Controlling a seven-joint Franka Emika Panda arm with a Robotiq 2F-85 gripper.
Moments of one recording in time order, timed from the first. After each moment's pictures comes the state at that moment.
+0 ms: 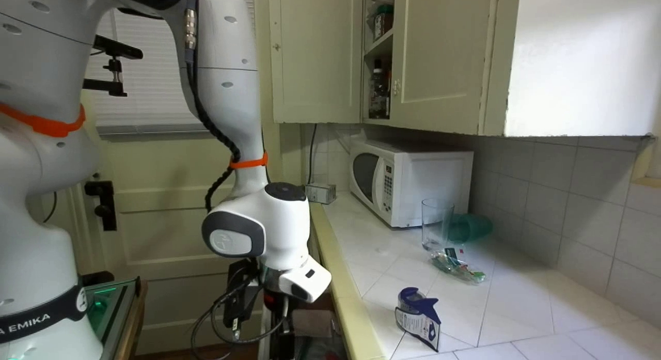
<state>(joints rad) -0.47 0.41 0.31 -2.71 0.31 3.09 -0.34</state>
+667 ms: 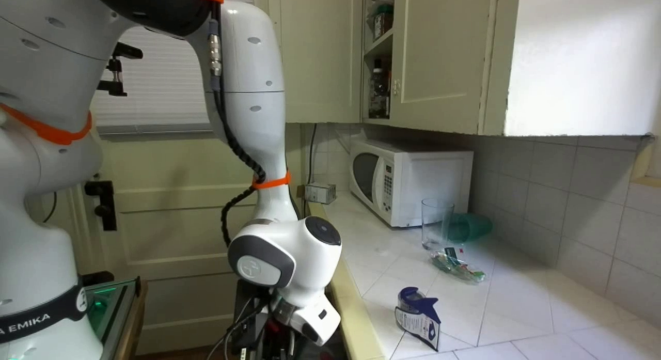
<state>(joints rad) -0.49 0.56 0.23 -2.55 0.20 2.78 -0.32</state>
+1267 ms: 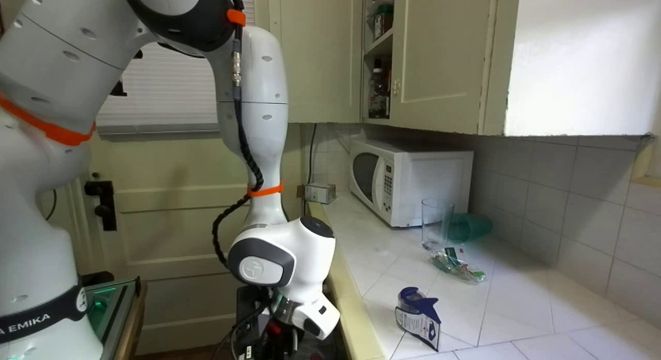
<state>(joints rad) -0.24 0.60 0.05 -2.54 0.15 2.87 -0.23</state>
